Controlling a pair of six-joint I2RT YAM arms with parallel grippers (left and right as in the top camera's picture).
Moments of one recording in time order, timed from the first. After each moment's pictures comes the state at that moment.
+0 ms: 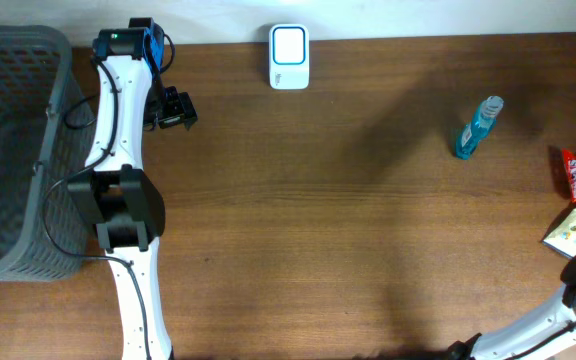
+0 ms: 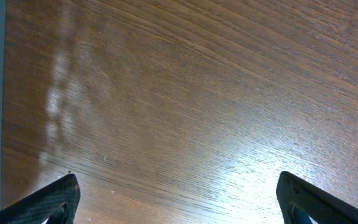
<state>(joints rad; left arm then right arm) 0.00 2.50 2.51 -1.58 -0.09 -0.36 -0.77 2.04 1.89 -0.89 -0.36 0.31</state>
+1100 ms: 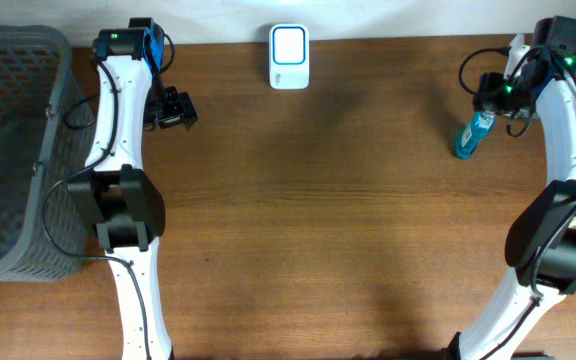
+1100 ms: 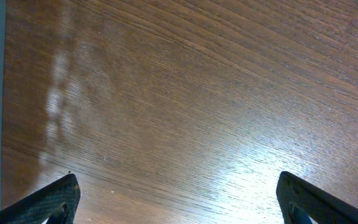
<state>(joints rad) 0.00 2.50 2.51 -1.58 -0.09 -0.36 -0.29 2.09 1.89 -0.93 -0.12 -0.03</state>
